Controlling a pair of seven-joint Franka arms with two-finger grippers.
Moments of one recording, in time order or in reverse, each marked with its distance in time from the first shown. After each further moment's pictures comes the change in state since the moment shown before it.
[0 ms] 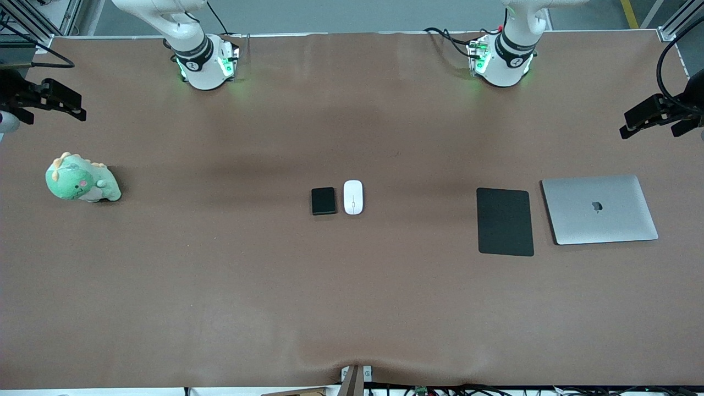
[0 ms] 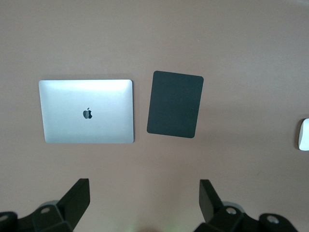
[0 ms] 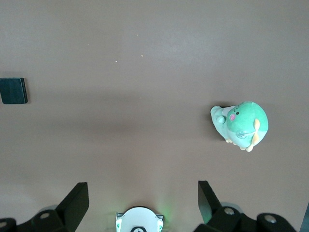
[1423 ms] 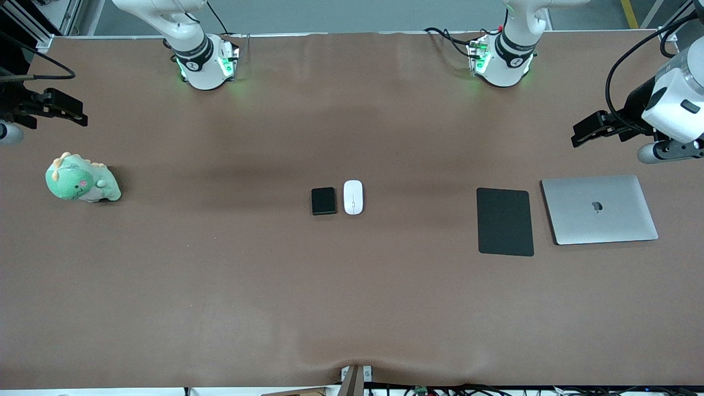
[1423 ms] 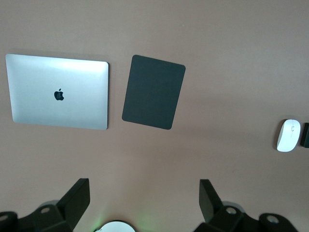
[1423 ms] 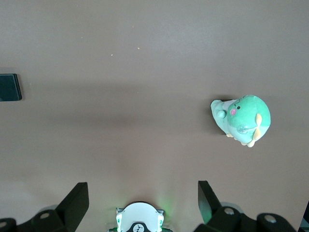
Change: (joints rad) left arm -0.039 0.047 -0.084 -0.005 -0.024 -0.008 -0.209; right arm -0.012 0.032 -0.005 -0.001 0.001 -0.012 0.000
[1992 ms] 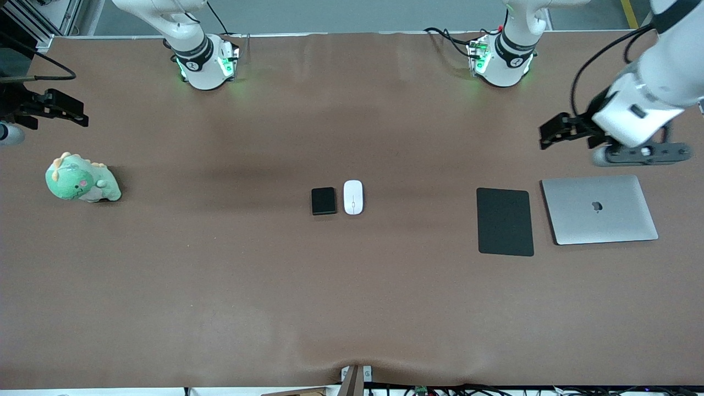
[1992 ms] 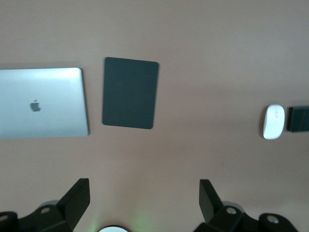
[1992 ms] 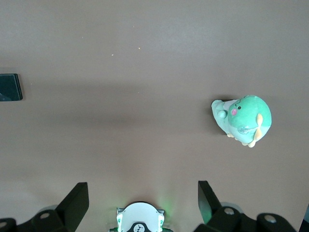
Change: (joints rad) left arm -0.018 0.059 -0.127 0.028 -0.004 0.012 -0.006; right arm 0.000 0.000 0.000 0.000 0.003 0.000 0.000
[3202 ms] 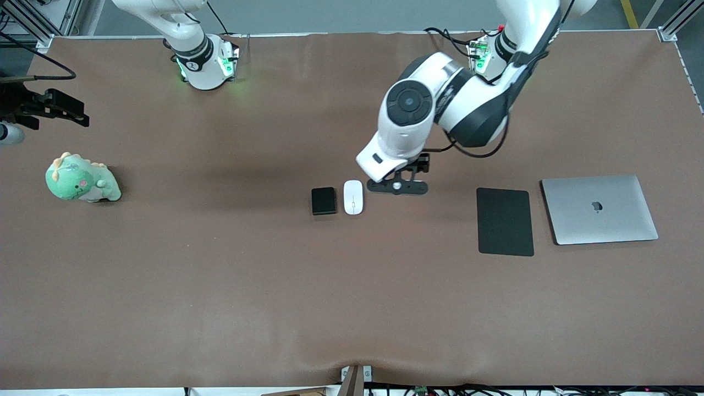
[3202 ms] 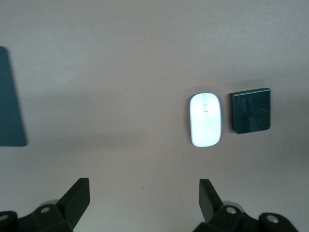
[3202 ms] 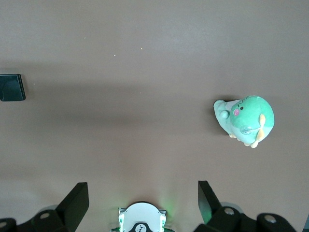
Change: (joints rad) left arm -0.467 0.399 -0.033 0.021 0.101 0.365 -0.417; right arm -0.002 0.000 0.000 0.000 0.009 0.000 0.000
